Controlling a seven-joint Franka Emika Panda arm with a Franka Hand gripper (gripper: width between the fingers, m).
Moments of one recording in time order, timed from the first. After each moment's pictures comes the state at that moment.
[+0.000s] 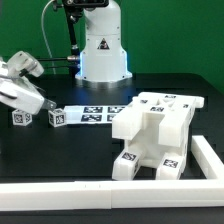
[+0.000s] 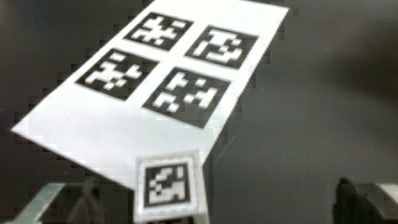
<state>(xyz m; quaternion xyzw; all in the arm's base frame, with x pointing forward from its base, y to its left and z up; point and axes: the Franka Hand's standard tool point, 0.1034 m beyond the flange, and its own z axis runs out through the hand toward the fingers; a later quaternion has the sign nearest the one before) 0.397 -0.145 0.052 -0.73 0.49 0.40 0.25</state>
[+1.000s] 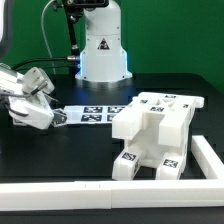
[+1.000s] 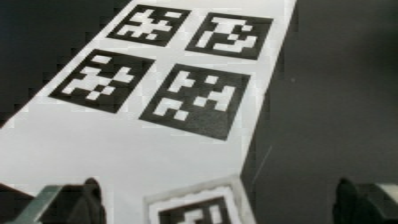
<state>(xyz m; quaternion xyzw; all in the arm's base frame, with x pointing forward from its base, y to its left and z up) 0.366 -0.124 0.014 -0.69 0.53 0.42 0.27</state>
